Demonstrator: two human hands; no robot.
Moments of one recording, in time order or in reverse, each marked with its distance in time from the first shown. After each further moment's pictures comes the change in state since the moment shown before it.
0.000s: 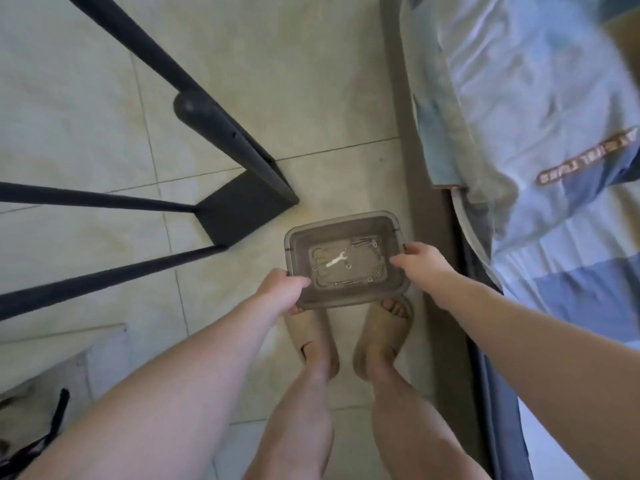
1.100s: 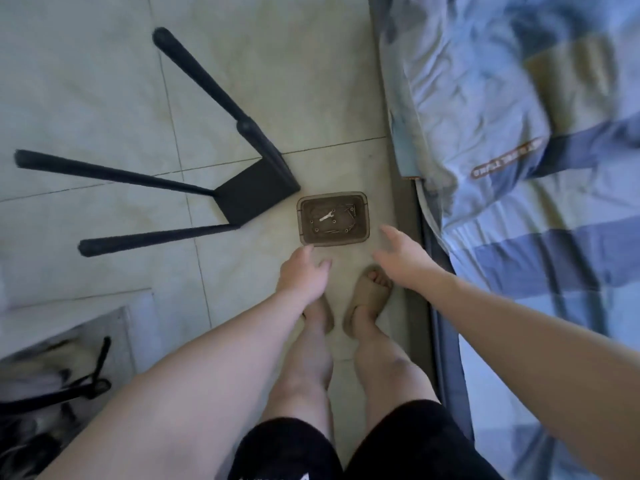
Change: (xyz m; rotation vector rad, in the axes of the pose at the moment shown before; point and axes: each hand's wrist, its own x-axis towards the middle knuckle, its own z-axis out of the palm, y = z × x) left_hand -0.157 0.008 0.012 0.245 0.087 0.287; right_hand -0.155 -0.019 -0.038 -0.365 -0.070 -0.264
